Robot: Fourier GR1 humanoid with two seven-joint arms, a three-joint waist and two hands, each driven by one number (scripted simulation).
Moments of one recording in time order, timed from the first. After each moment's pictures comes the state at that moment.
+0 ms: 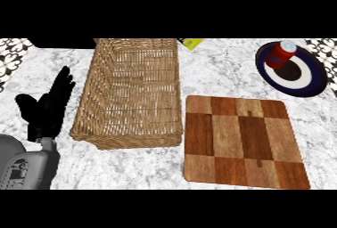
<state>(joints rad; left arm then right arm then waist) -0.23 0.20 0.12 -1.47 -0.04 0.07 0.17 -0.06 -0.02 1.29 -1.65 0.63 -0.58 0.31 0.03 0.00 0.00</state>
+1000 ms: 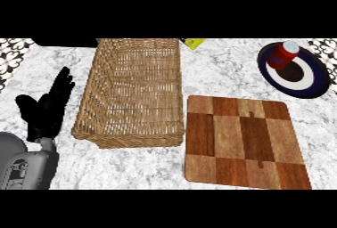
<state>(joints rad) -0.23 0.20 0.12 -1.46 -0.04 0.06 0.16 -0.28 -0.07 1.35 -1.64 0.85 -0.82 0.64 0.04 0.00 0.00</state>
